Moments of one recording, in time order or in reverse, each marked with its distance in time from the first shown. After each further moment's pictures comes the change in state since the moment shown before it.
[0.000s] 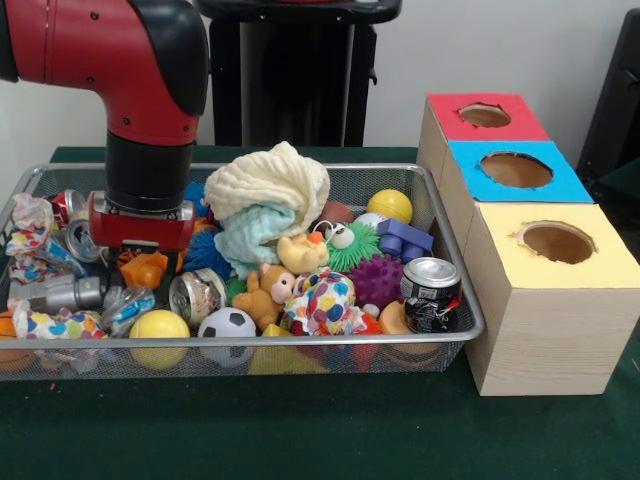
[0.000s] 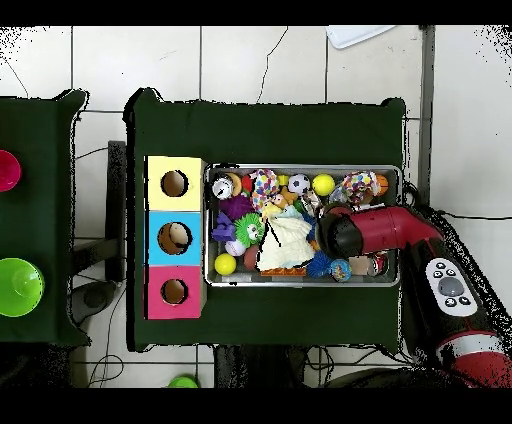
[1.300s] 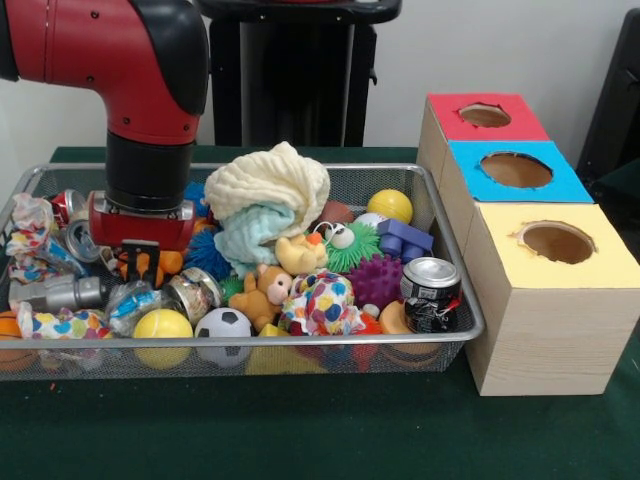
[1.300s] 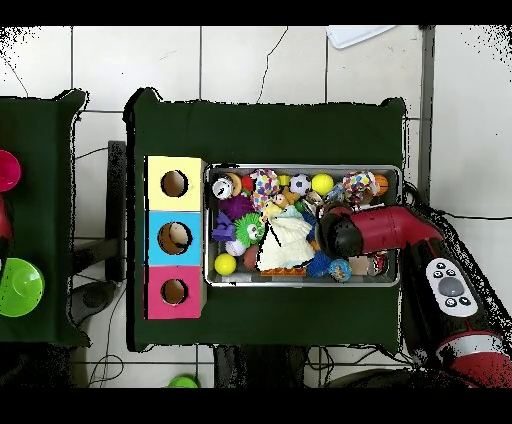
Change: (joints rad) arm 0.000 -0.004 0.001 0.002 0.000 -0.001 0.000
